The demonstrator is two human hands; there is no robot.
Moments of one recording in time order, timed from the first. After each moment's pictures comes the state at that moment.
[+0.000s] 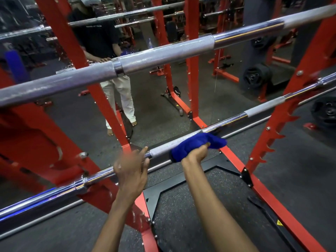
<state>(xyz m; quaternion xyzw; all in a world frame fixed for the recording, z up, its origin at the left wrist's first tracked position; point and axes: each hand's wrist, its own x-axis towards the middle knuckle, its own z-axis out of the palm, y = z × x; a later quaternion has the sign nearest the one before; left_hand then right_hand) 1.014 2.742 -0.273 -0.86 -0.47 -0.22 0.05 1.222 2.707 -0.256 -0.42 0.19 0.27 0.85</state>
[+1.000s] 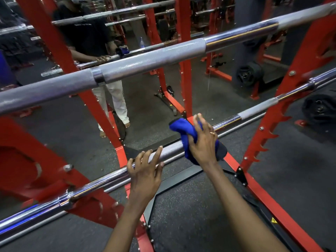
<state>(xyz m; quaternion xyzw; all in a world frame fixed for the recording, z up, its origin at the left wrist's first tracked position) 1.079 2.726 -0.277 -0.89 -0.40 -0.23 0.01 1.308 2.671 -0.267 -0.77 -0.43 -0.12 0.45</state>
